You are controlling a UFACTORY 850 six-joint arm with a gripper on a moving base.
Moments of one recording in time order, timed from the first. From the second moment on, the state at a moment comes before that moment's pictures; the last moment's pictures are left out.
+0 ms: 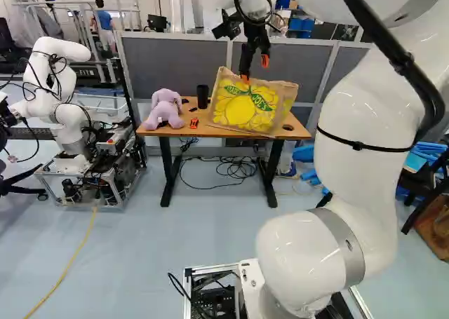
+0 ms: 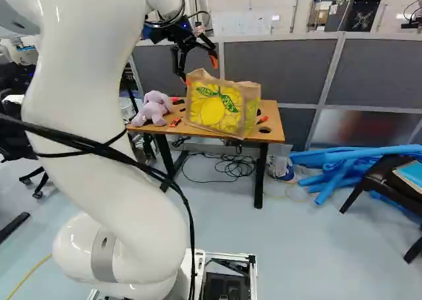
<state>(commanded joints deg) 4.4 -10.9 -89.0 -18.9 -64.8 -32.3</state>
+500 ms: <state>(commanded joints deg) 4.4 -10.4 -88.2 -18.8 -64.2 -32.2</state>
